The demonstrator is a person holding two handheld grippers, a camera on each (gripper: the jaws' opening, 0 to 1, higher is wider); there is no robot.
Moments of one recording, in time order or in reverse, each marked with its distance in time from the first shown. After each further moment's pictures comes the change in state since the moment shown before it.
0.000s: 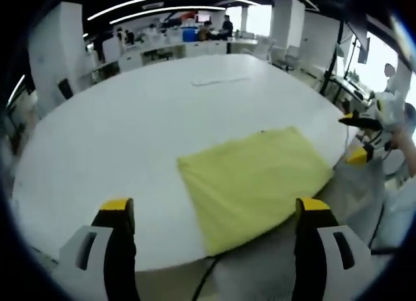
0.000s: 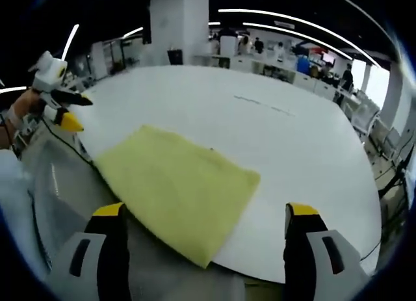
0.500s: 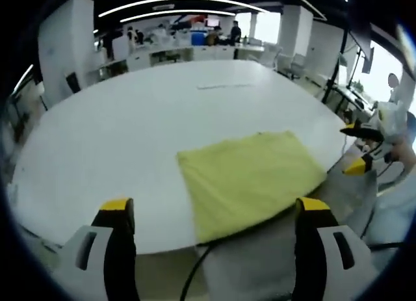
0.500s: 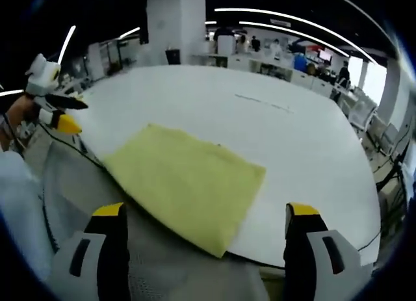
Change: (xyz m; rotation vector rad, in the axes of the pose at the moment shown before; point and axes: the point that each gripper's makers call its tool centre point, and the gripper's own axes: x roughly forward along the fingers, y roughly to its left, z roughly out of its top) left arm -0.024 -0.005 -0.014 -0.035 -0.019 0.027; right arm -0.013 0.023 -0.004 0.007 0.016 -0.022
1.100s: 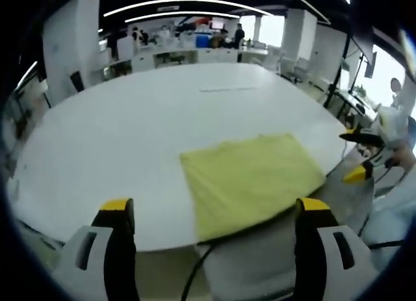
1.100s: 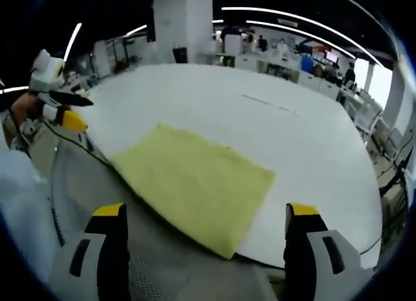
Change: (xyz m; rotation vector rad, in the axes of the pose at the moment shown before) left arm -0.009 0.000 0.009 -0.004 -0.014 0.013; right arm -0.004 0.010 0.012 -0.012 -0.034 0.032
